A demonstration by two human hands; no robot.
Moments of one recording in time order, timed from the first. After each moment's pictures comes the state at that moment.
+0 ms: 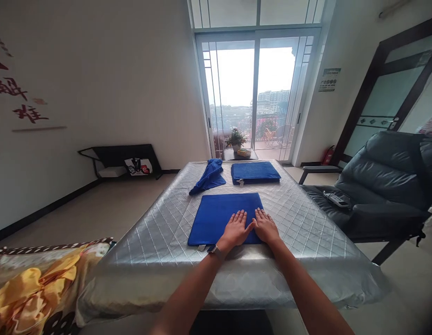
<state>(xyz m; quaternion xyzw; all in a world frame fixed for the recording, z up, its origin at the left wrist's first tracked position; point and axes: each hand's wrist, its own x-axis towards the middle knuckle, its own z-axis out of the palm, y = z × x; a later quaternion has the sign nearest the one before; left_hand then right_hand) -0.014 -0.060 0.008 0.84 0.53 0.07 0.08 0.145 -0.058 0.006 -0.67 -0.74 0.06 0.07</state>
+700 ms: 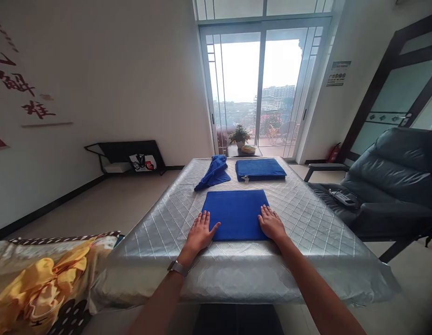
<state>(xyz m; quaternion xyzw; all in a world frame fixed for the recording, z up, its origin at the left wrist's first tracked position) -0.167 -0.086 -0.009 0.73 0.68 0.06 0.02 0.143 -0.057 0.006 -0.68 -0.73 0.06 0.06</state>
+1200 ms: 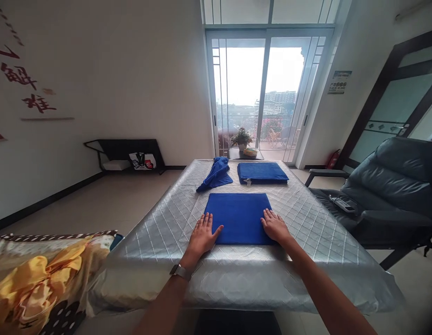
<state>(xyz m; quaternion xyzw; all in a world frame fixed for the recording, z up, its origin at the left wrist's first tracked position) -0.167 -0.086 -0.008 0.73 0.67 0.09 0.03 0.142 -0.054 0.024 -0.68 -0.73 0.07 0.01</state>
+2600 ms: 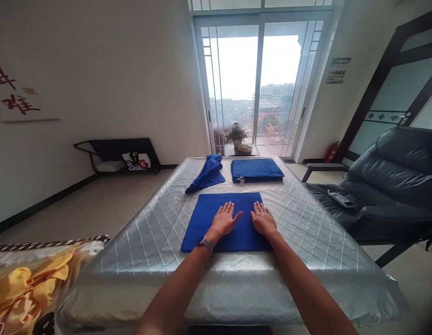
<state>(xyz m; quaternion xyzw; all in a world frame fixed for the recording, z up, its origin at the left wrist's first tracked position) -0.056 0.002 0.001 0.80 0.59 0.07 0.06 0.138 -0.010 0.008 -0.68 -0.73 0.08 0.08</state>
